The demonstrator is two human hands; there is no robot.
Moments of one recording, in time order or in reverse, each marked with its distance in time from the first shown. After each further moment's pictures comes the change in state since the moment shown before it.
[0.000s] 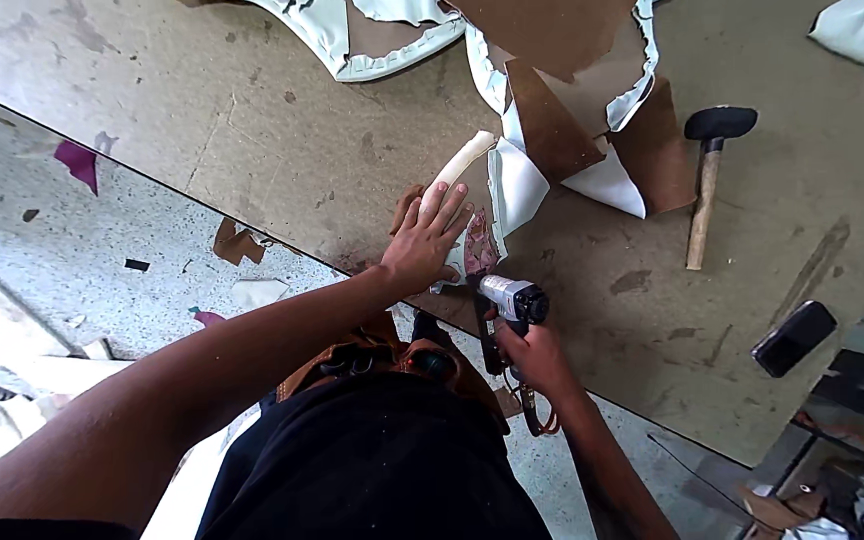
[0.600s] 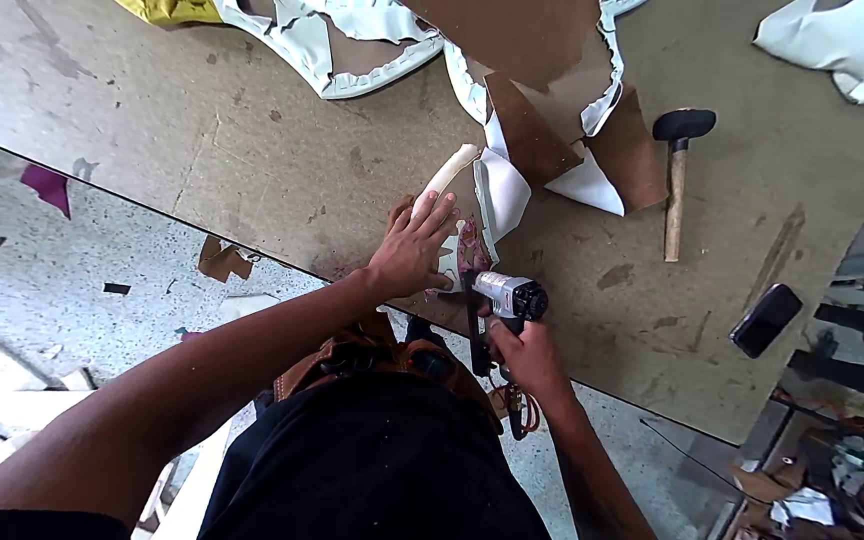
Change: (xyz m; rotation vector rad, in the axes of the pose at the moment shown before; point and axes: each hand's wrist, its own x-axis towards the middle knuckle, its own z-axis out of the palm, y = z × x) left_hand 0.001 -0.021 -0.002 -0.099 0.036 0.088; right_hand -0.011 -0.036 0.006 0.139 0.109 0.028
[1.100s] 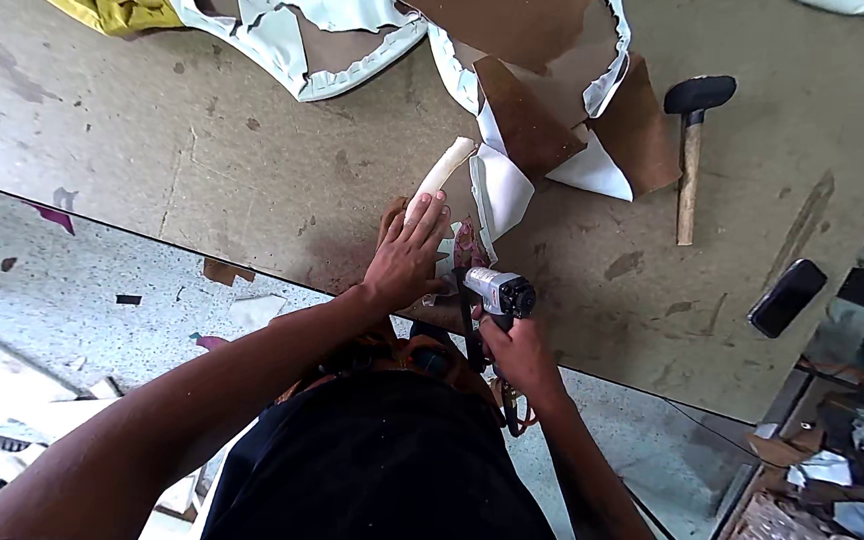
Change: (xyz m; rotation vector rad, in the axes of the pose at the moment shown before) left_hand -0.003 0.002 0.004 0.025 0.045 -0.012; right_hand 0.010 -0.013 0.015 0.008 0.004 0.073
